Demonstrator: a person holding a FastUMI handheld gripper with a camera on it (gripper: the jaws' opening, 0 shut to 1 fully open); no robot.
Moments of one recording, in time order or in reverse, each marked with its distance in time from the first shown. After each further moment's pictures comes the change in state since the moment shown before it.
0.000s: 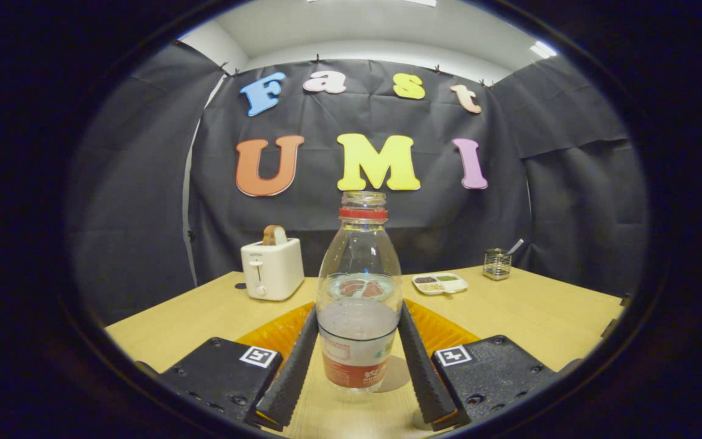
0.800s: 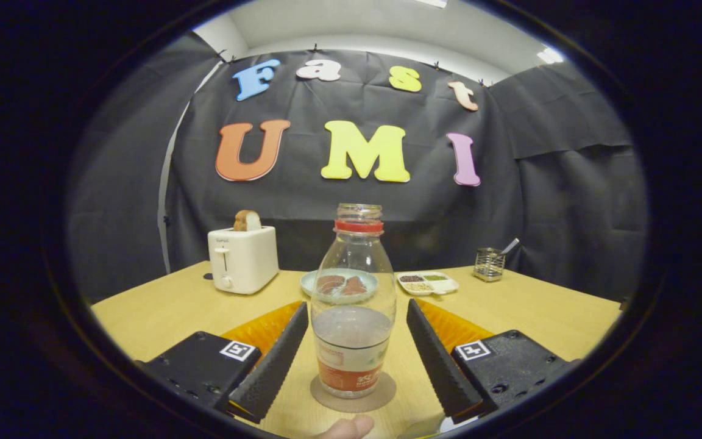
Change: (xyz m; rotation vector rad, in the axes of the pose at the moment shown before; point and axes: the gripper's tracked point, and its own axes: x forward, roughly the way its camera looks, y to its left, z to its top) arm 0.052 -0.025 -0.021 -0.030 0.026 -0.048
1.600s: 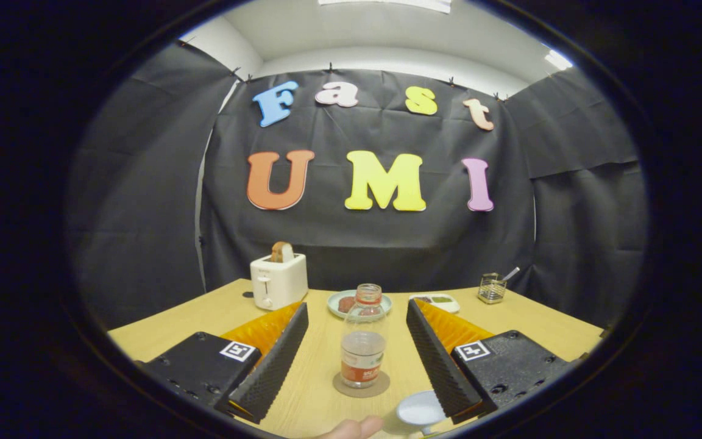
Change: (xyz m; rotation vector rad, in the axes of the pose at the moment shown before) arm -0.105 0.006 0.100 0.006 -0.049 0.130
